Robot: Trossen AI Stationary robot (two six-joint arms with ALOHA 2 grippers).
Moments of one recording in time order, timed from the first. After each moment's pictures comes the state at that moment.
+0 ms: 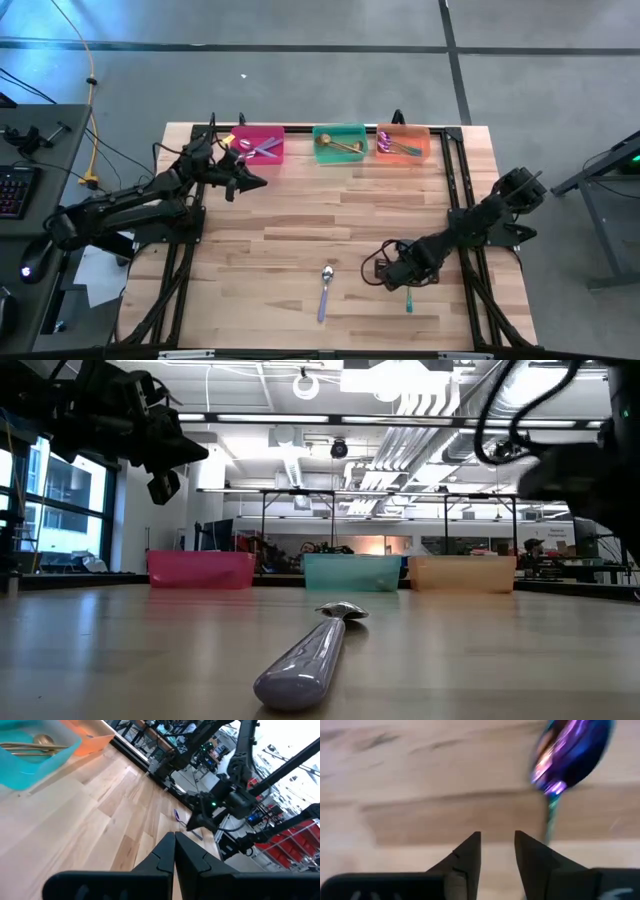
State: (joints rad) left arm 0.68 0.75 0.27 0.25 0.73 -0.54; right arm 0.56 1.62 0.86 -0.64 -0.07 2.22
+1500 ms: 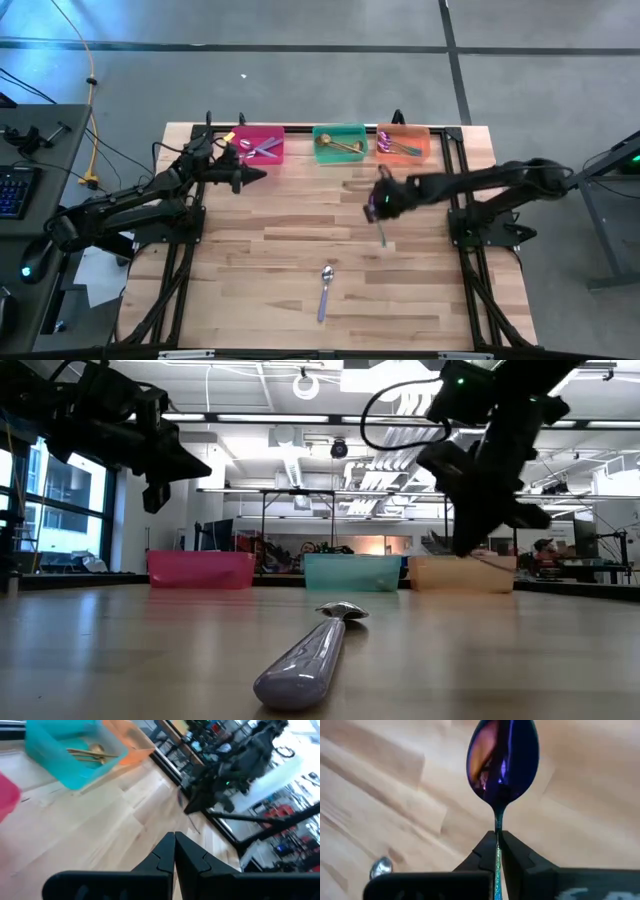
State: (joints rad) left arm 0.71 0.75 0.27 0.20 0.57 -0.59; right arm -0.06 1.37 0.74 -0.46 -0.04 1.14
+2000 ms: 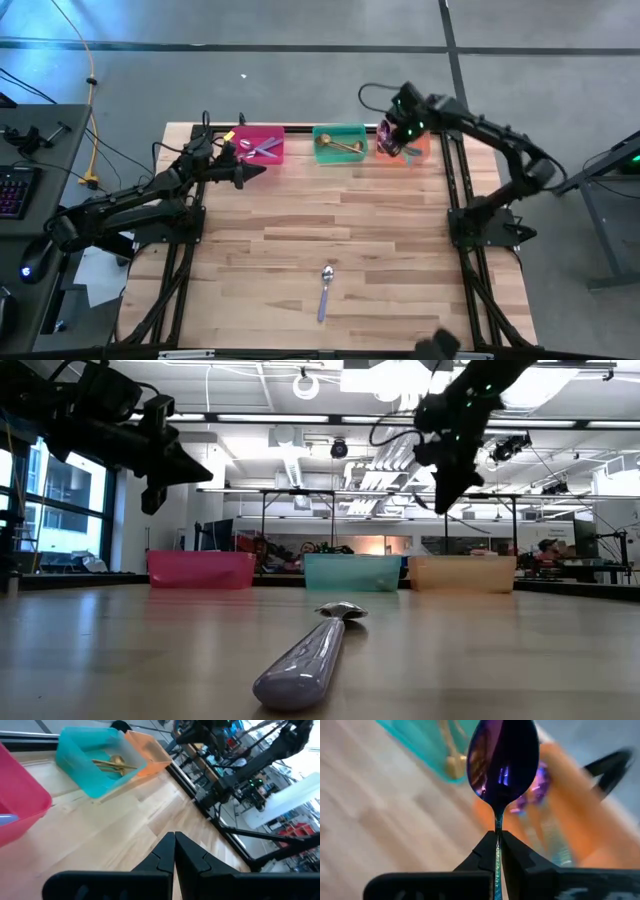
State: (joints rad) left arm 0.71 0.75 0.27 0.20 0.47 -0.63; right arm -0.76 1.48 1.24 -0.90 -0.05 0.02
